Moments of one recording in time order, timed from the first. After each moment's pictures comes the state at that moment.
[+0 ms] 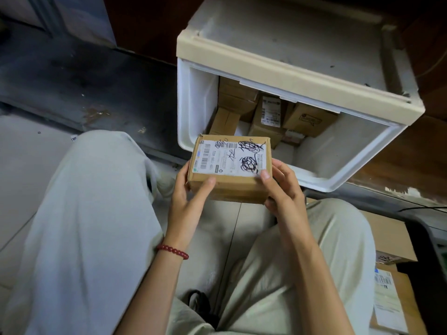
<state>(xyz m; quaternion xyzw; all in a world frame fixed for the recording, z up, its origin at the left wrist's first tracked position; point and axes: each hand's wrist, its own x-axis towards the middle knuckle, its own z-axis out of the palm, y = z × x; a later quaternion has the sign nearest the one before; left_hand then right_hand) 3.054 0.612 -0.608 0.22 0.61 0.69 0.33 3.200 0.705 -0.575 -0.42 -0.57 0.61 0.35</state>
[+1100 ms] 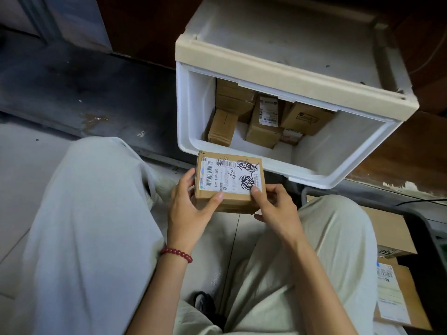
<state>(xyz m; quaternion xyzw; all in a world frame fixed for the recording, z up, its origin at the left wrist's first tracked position) 3.051 0.603 -0.621 0.29 0.72 0.58 0.24 3.196 0.703 -0.601 -0.56 -0.63 0.49 0.22</state>
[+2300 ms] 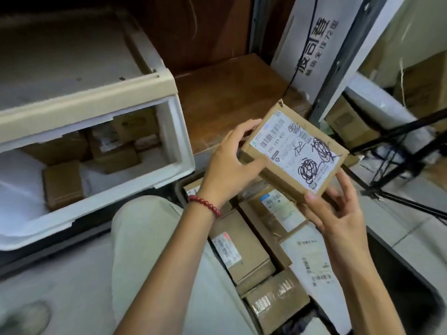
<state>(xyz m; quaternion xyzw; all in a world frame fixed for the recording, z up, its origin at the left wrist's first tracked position) 3.309 0.759 -0.509 0.71 0.41 0.38 0.42 3.472 0.640 -0.541 -0.58 -0.32 0.40 0.63</state>
